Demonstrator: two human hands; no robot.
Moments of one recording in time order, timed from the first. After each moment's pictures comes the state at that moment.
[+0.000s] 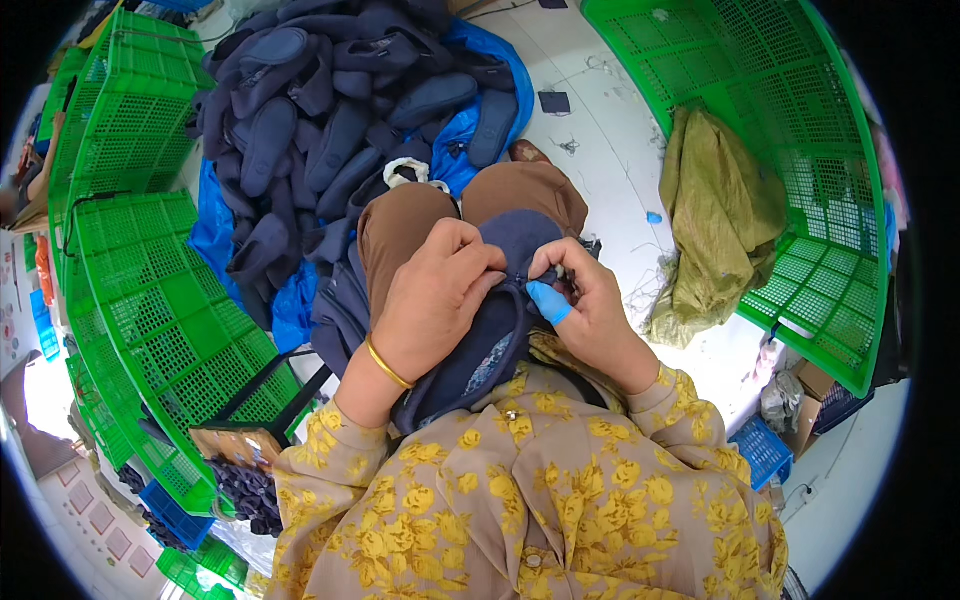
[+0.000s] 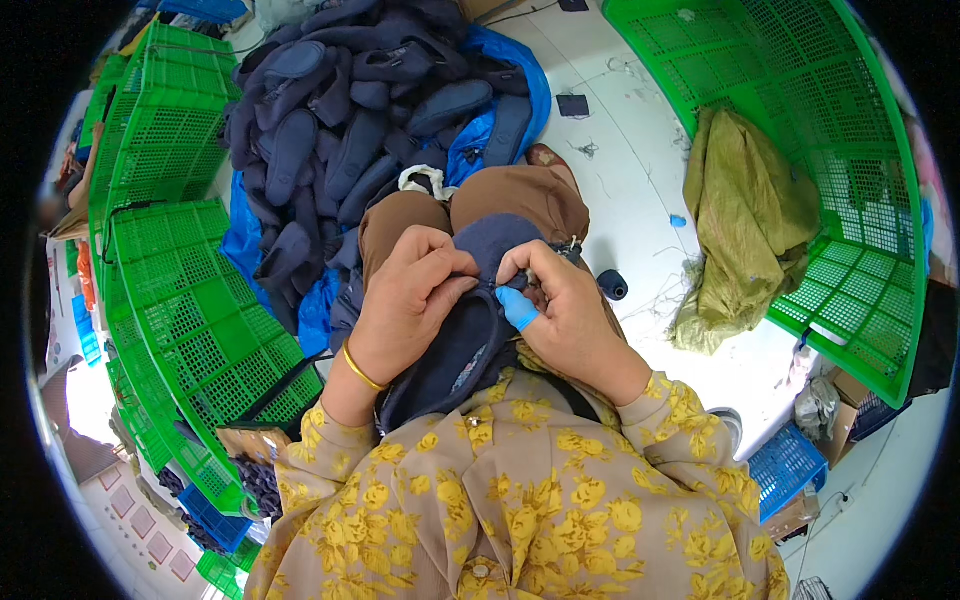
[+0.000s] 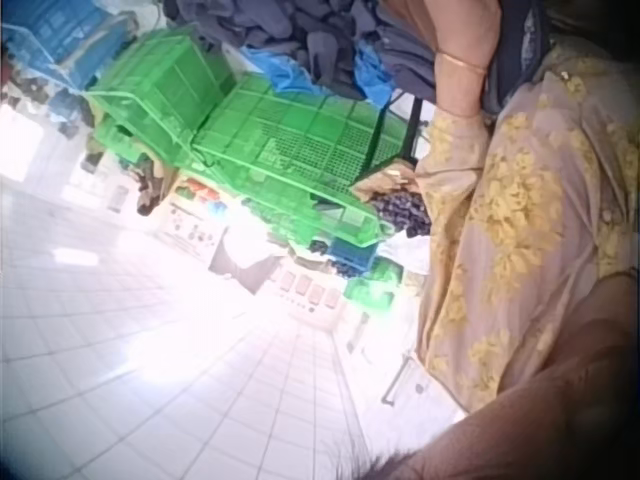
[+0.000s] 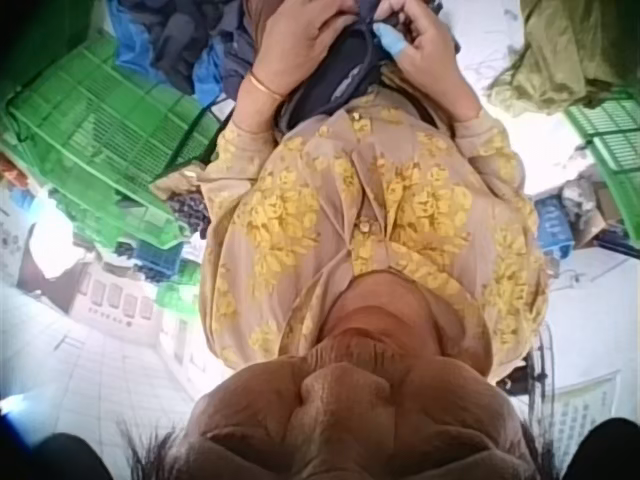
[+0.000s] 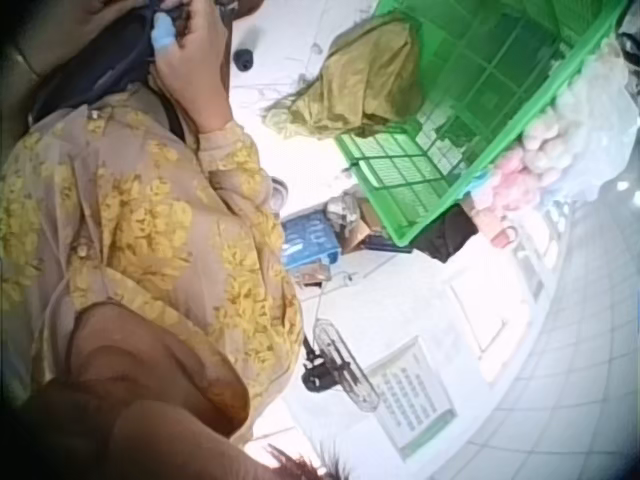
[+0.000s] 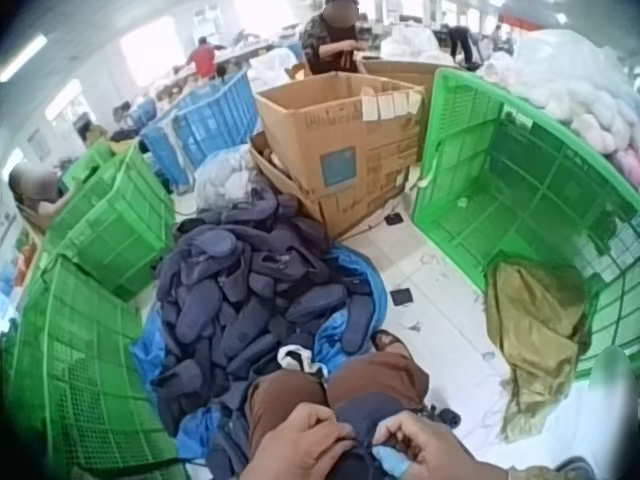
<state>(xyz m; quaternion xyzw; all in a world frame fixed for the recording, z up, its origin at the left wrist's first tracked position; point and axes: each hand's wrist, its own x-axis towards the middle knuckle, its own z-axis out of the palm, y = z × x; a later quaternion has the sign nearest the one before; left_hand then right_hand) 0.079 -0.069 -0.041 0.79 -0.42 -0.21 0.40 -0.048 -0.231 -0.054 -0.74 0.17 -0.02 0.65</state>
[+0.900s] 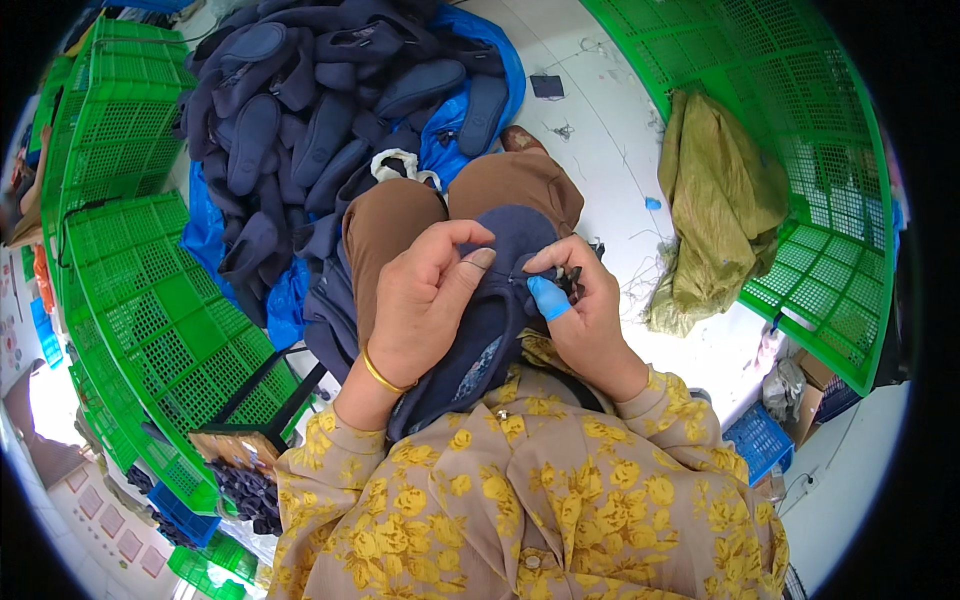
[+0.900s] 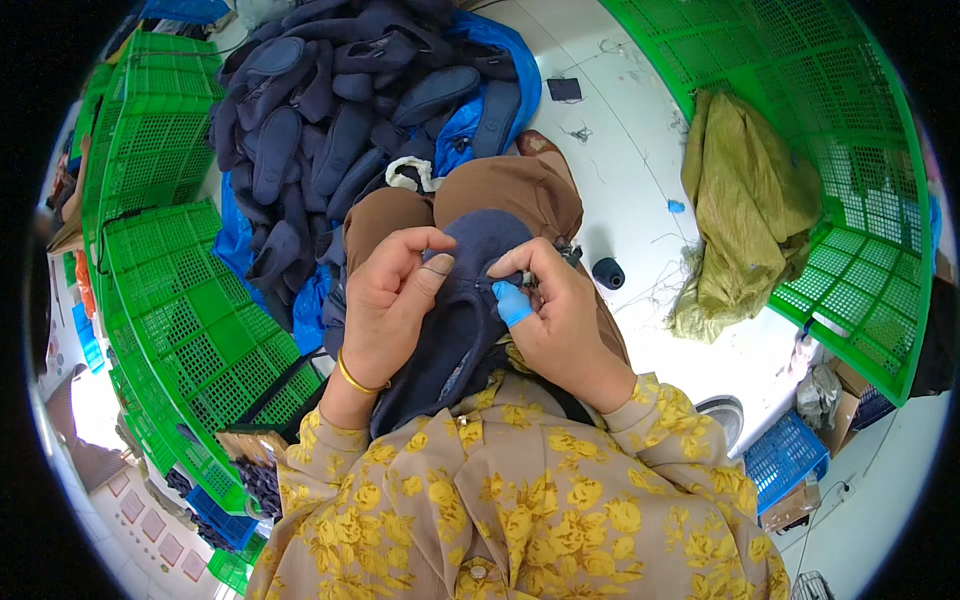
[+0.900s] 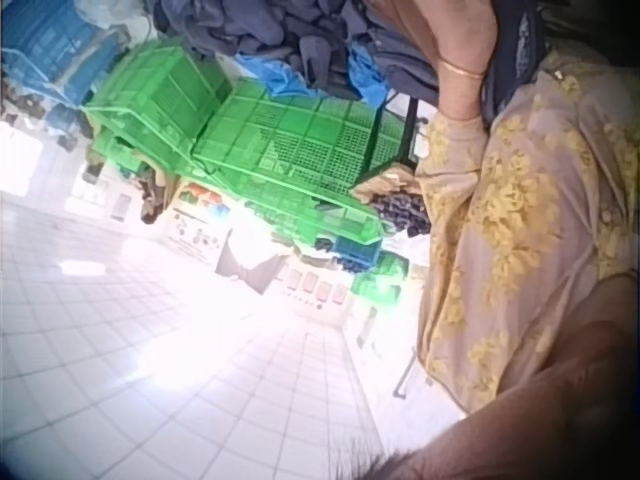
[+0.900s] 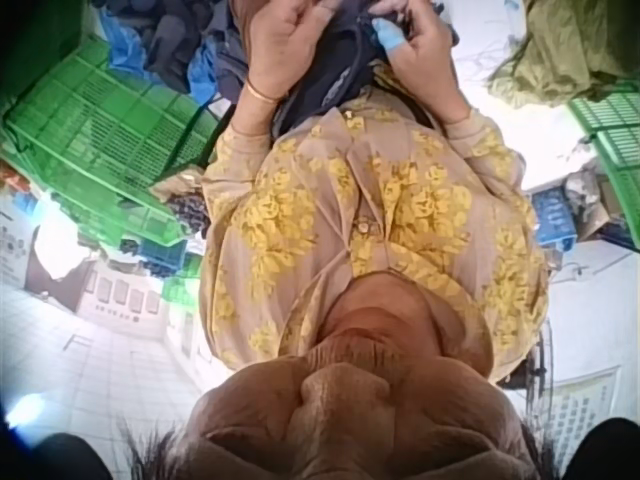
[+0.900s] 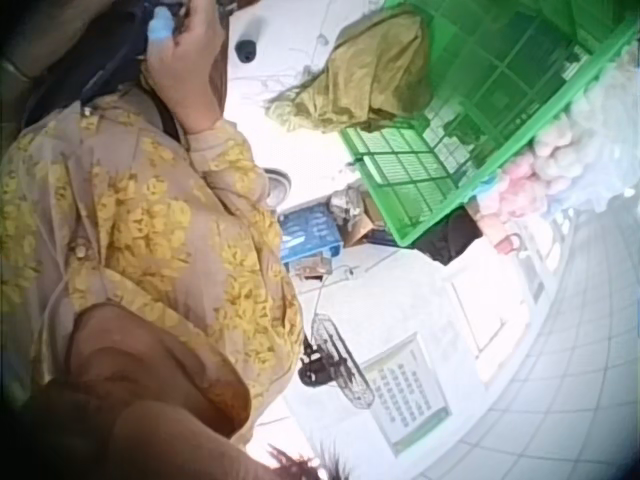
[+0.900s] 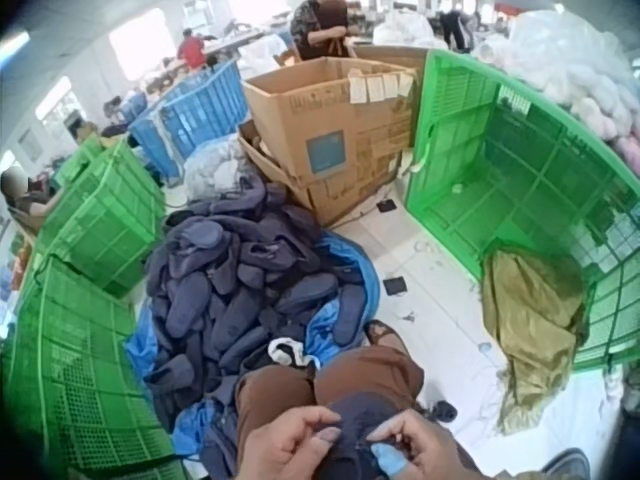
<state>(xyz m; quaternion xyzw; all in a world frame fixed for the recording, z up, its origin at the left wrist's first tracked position) 0.069 -0.084 -0.043 0.77 -0.21 -0.30 0.51 -0.057 -0.224 -0.074 -0.71 0.23 -0.10 0.66</state>
